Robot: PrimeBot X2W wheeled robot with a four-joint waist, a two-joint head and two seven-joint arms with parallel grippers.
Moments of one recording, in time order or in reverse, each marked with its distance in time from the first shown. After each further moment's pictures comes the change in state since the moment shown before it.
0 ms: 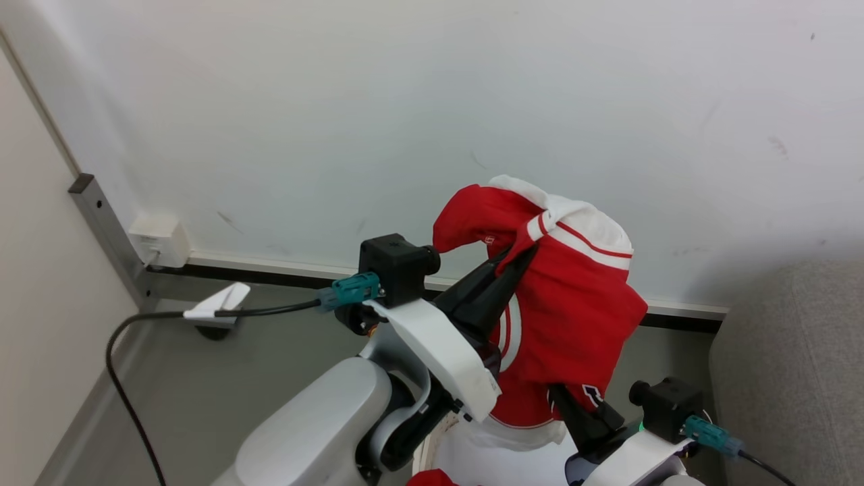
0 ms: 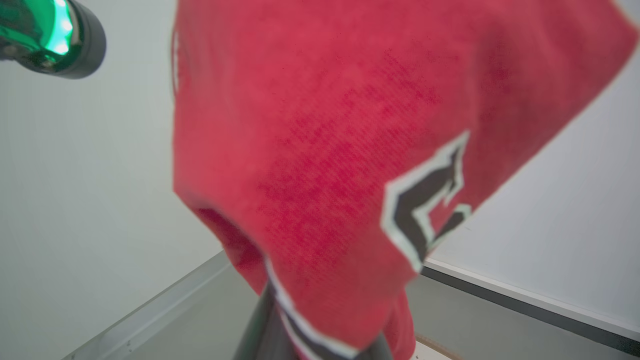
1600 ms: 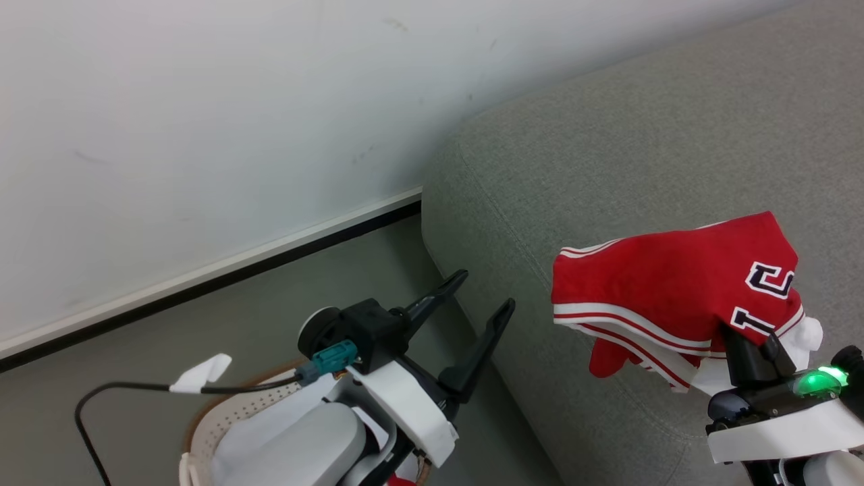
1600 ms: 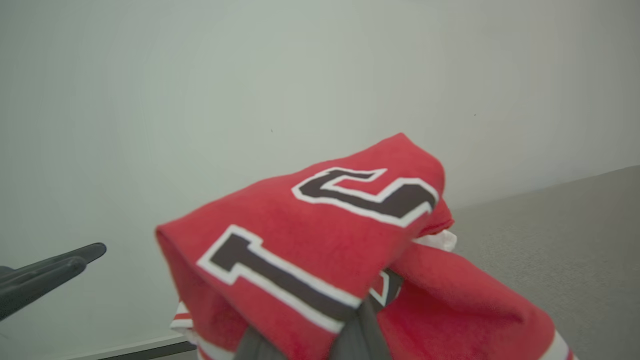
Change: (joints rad) left arm 0.072 0.094 -0.060 0.082 0.131 -0.030 -0.192; right arm 0.145 -0.103 -0.438 -0.362 -0.054 0.000 0.001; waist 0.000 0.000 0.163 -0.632
